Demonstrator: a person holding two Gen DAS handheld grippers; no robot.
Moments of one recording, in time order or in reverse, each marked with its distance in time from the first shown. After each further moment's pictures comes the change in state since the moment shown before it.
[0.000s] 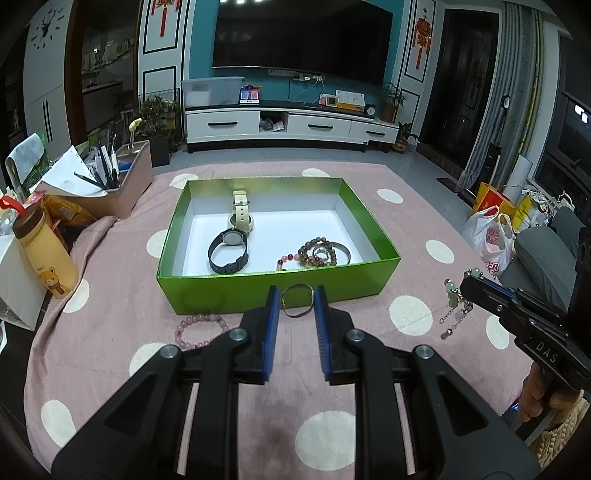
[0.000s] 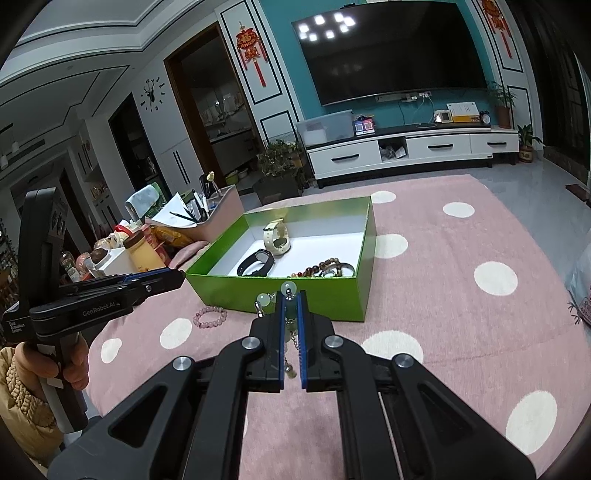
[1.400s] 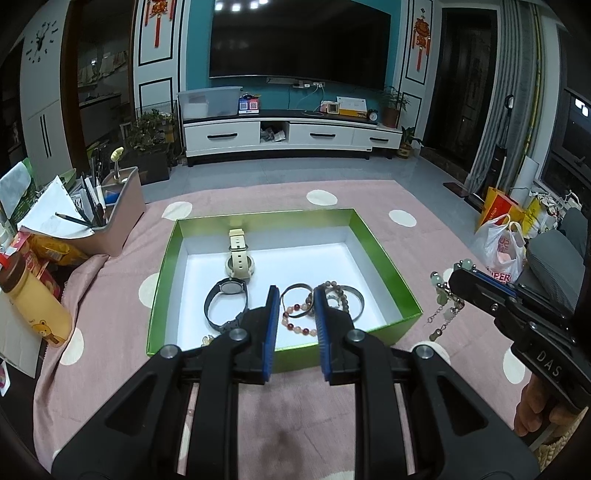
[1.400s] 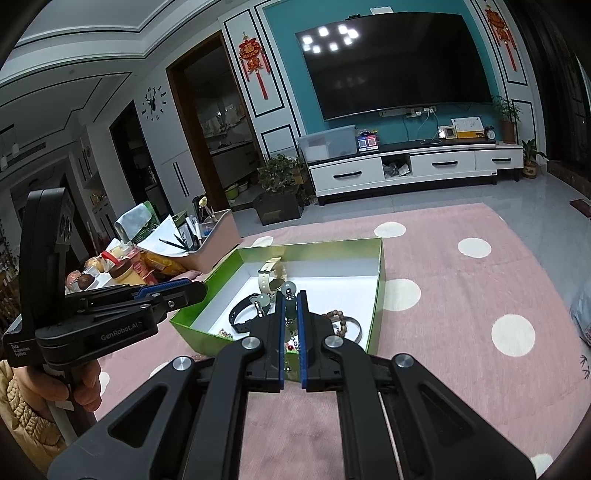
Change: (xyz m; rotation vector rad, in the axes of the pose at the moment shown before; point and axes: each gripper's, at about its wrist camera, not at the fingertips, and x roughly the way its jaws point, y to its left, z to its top) left arm 0.049 0.004 0.056 0.024 -0.020 0.020; right arm 0.049 0.000 0.054 -0.019 -0.050 -0.006
